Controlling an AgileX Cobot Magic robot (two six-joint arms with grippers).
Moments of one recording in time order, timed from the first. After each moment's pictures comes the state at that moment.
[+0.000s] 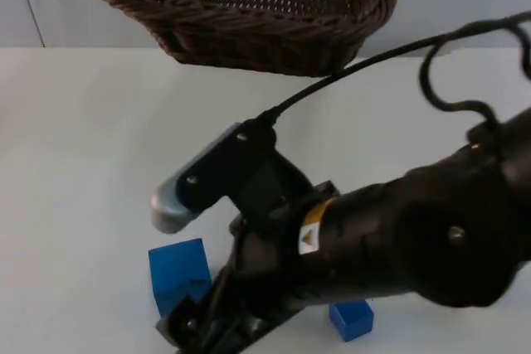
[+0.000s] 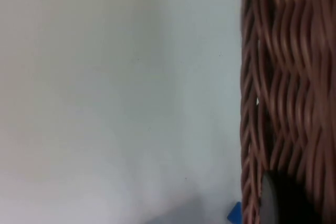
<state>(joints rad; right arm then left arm) 1.06 1.95 -0.91 0.38 -0.17 -0.36 -0.21 1.91 -1.81 -0.54 1.23 0.14</state>
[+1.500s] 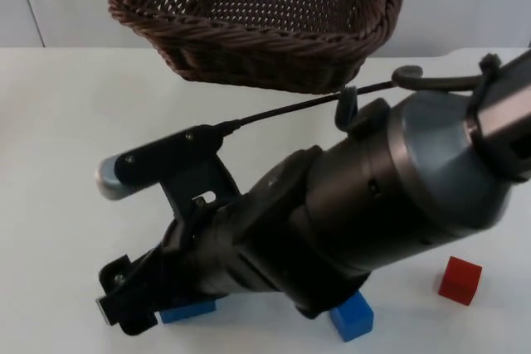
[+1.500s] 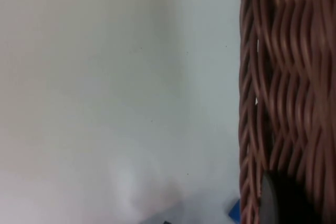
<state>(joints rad) 1.12 2.19 -1.23 1.55 -0.28 -1.21 -0.21 1.95 -1.81 -0.55 1.23 0.13</state>
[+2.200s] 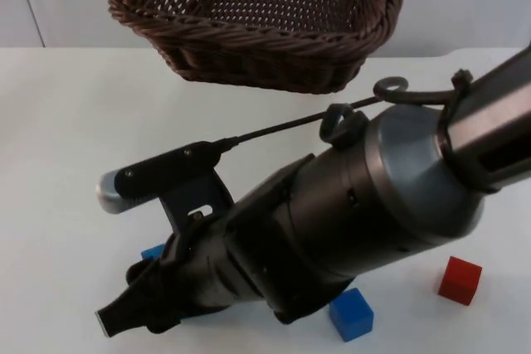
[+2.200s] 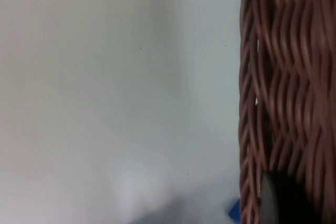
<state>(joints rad) 1.12 2.22 -1.26 1.72 -0.26 -1.36 -0.21 1.95 -1.81 -0.55 1.23 0.13</state>
